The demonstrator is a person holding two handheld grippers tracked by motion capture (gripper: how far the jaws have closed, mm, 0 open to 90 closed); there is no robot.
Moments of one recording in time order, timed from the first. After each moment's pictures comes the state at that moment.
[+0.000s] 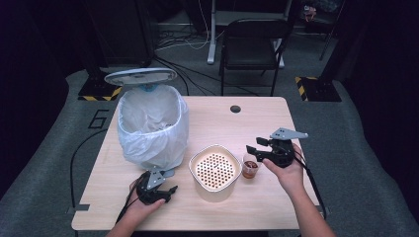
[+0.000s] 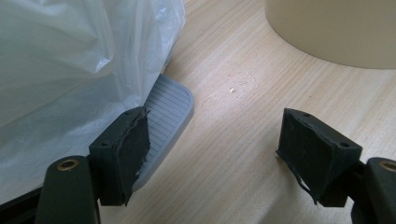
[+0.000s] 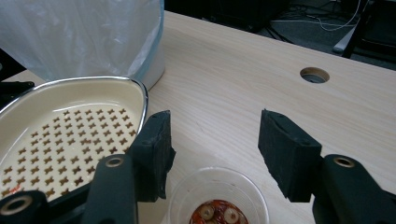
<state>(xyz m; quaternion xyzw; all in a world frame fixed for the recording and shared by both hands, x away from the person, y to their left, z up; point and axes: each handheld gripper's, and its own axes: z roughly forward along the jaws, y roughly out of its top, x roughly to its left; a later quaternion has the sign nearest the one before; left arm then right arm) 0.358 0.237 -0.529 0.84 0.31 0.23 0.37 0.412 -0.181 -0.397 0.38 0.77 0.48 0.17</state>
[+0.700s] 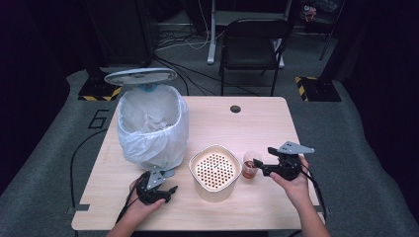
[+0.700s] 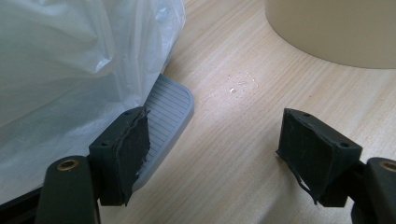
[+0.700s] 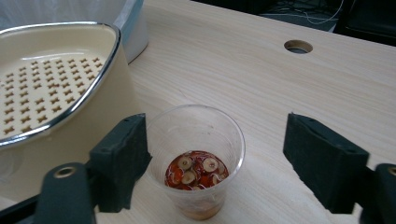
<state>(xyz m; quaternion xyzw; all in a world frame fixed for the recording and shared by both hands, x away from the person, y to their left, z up) 0.358 0.237 -0.529 0.84 0.31 0.23 0.37 0.394 -0.207 -0.436 0.39 0.77 0.47 0.19</state>
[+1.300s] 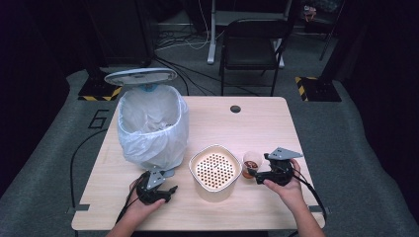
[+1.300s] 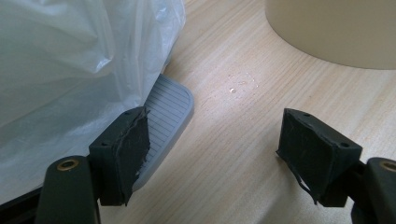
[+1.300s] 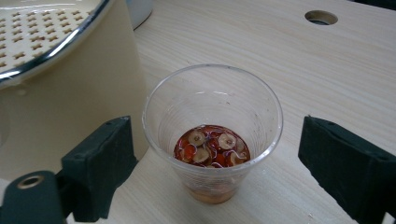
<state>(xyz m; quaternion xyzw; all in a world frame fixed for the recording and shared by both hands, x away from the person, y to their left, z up) 0.358 0.238 -0.529 0.84 0.31 0.22 0.37 0.393 -0.193 -0.463 0.38 0.80 0.44 0.18</state>
